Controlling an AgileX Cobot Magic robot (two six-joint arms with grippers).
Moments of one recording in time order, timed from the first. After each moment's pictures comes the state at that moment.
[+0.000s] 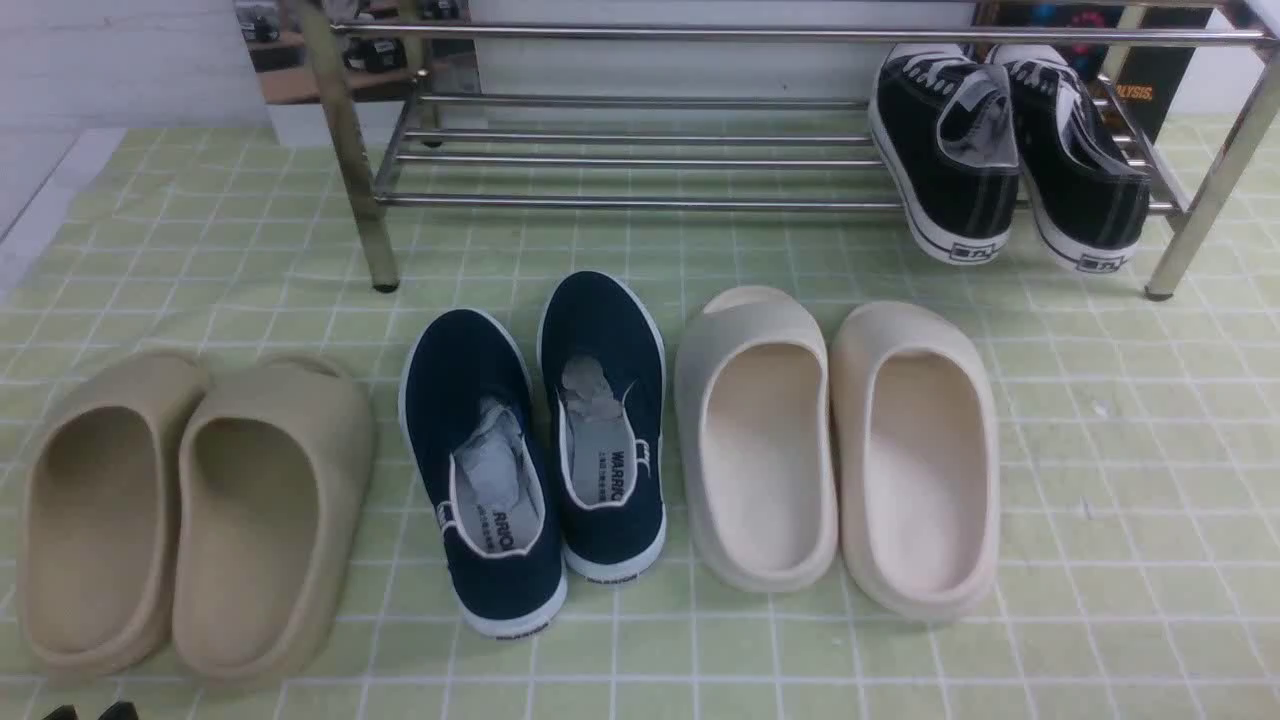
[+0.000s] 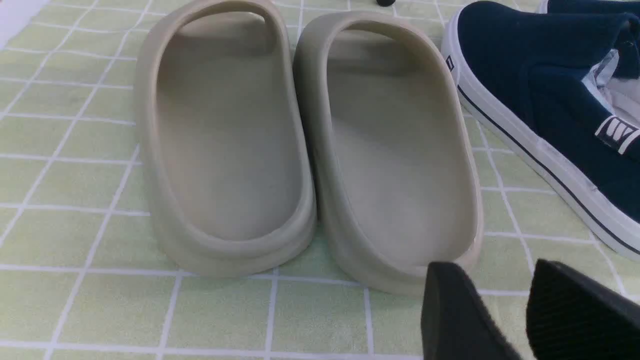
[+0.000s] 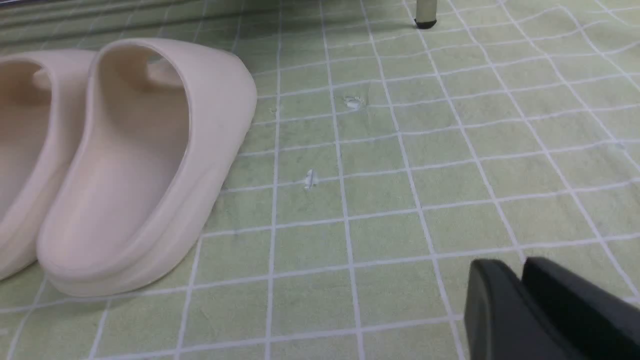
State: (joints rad) right arm -0.06 -0.01 0.02 0.07 0.39 0.10; left arm -0.05 -0.01 0.03 -0.02 0.39 -0.11
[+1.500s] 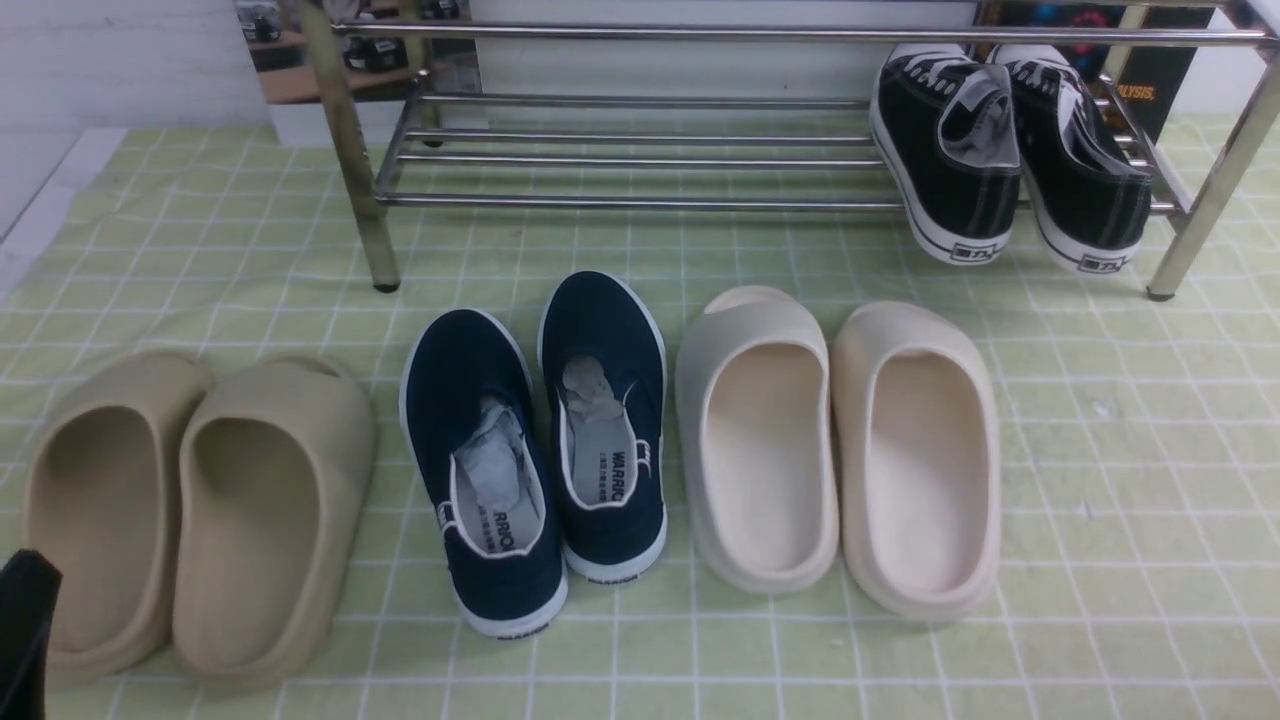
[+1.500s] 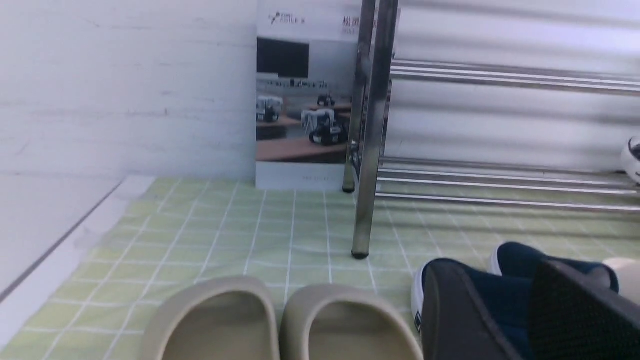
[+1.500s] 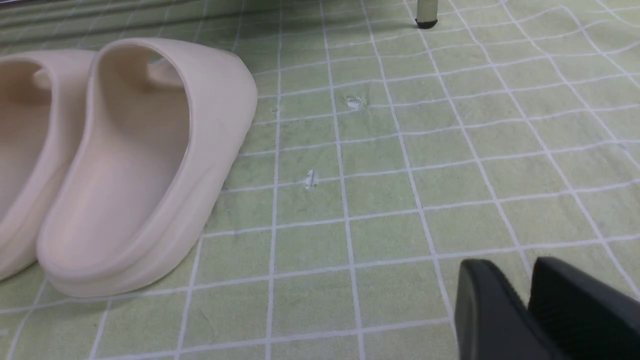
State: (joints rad) right arm -0.06 -0.01 0.02 0.07 0.39 0.10; left arm -0.05 -0.01 0.03 0.02 -0.06 -0.11
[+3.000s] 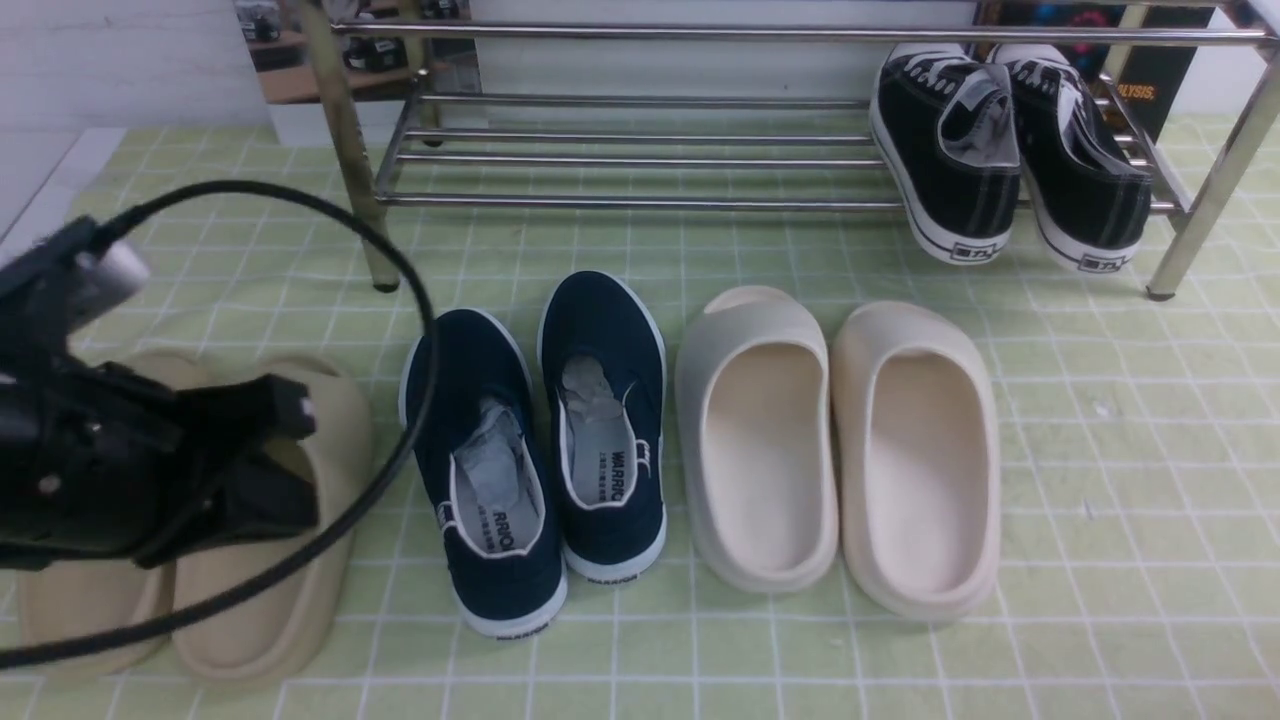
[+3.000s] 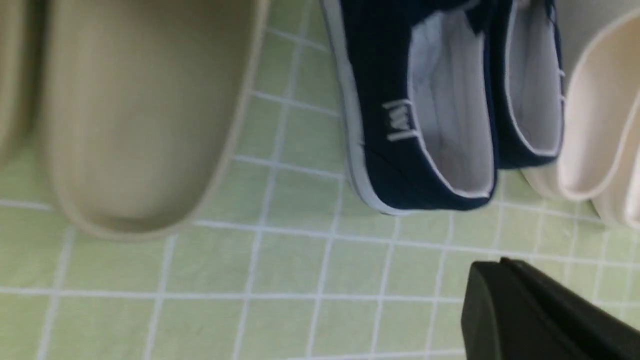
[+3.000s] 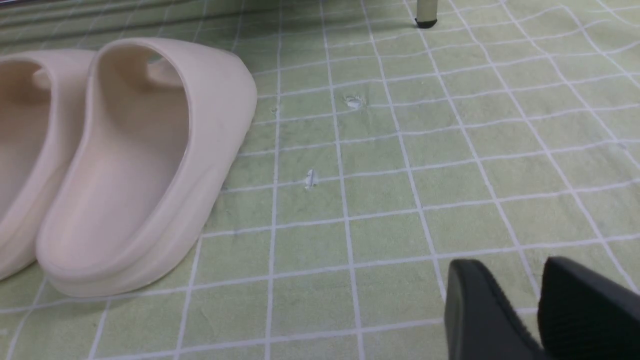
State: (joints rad) right arm -0.06 -0.01 0.02 0.07 0.39 0.10; left arm -0.05 1.12 -0.82 -0.59 0.90 0.01
